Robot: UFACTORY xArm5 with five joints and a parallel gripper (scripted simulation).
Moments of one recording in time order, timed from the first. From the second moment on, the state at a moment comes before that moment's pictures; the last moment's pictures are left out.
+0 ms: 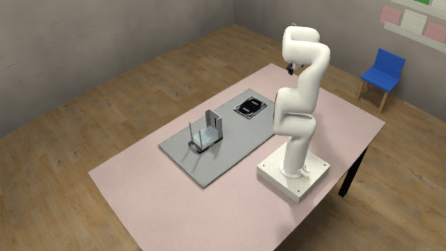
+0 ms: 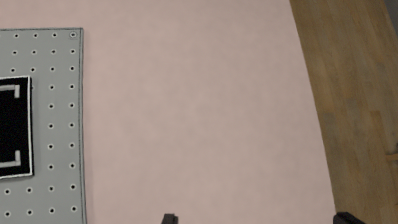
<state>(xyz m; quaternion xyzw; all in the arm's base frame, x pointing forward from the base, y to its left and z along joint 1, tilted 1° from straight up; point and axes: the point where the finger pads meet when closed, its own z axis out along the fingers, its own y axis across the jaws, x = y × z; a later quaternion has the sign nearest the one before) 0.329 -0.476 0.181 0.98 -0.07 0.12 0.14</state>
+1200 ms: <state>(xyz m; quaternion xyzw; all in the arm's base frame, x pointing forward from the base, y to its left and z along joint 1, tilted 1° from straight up) 0.372 -0.418 0.192 0.99 -0.06 0.11 0.11</state>
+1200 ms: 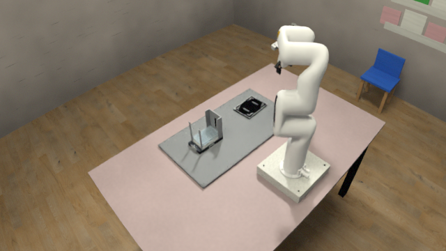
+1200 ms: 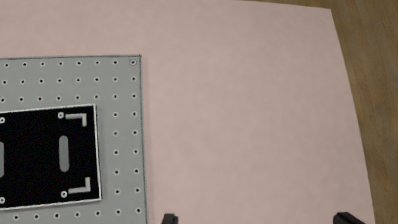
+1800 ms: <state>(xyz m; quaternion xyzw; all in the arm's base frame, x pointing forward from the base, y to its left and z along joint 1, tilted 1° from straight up) 0.405 -0.356 0.200 0.99 -0.05 0.11 0.08</state>
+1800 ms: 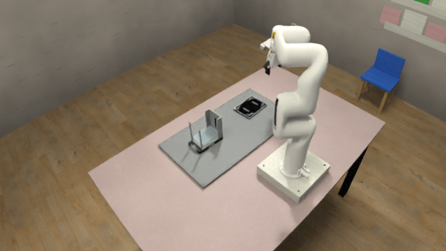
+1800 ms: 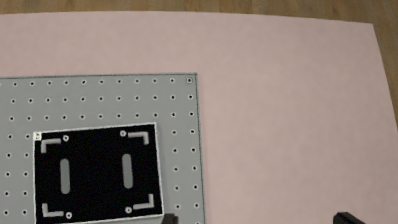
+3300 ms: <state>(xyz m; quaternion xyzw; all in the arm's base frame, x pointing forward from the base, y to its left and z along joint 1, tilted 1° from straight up) 0.442 -0.163 0.227 1.00 -0.02 0.06 0.02</state>
